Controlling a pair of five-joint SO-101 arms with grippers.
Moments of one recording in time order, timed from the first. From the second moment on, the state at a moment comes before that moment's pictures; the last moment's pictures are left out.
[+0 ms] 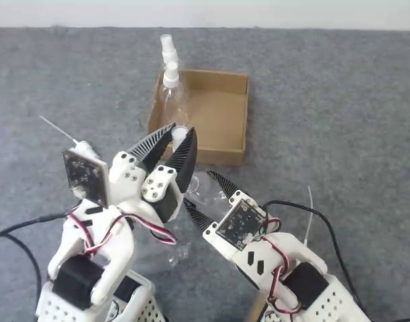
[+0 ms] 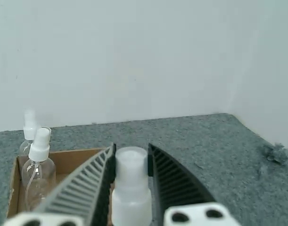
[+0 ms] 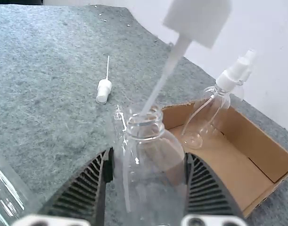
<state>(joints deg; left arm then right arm) 22.7 -80.8 54.0 48.1 17.6 -48.0 -94.4 82.4 38.6 13.7</state>
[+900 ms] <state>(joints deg) 27.5 -81.7 60.5 48.1 15.3 -43.4 -94.4 82.5 36.8 8.7</state>
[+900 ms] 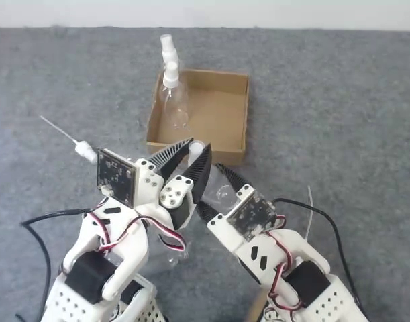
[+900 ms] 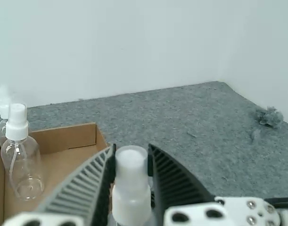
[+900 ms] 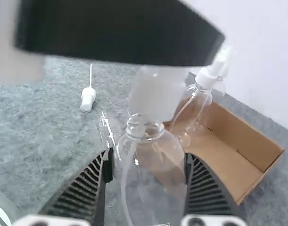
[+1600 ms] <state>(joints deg) 27.9 -81.7 61.7 48.1 13.1 -40.7 -94.4 82.5 36.8 3.3</state>
